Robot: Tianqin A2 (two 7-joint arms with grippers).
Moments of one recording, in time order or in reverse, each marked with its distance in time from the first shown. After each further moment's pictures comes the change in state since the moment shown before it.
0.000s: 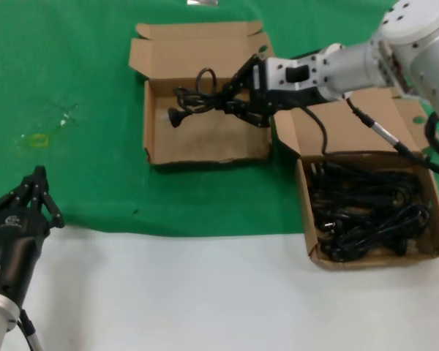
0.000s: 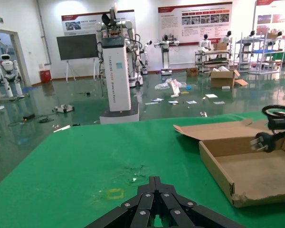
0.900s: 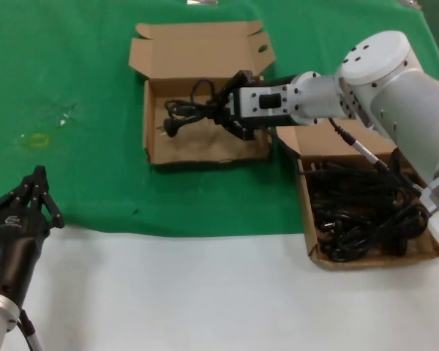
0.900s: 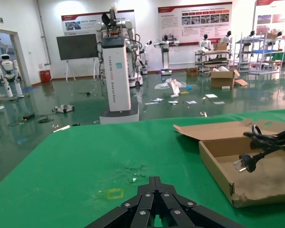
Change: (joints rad) left arm 0.000 0.000 0.000 0.000 0.000 0.000 0.000; right arm -0.059 -0.085 -0.241 -0.062 0.283 0.232 -0.113
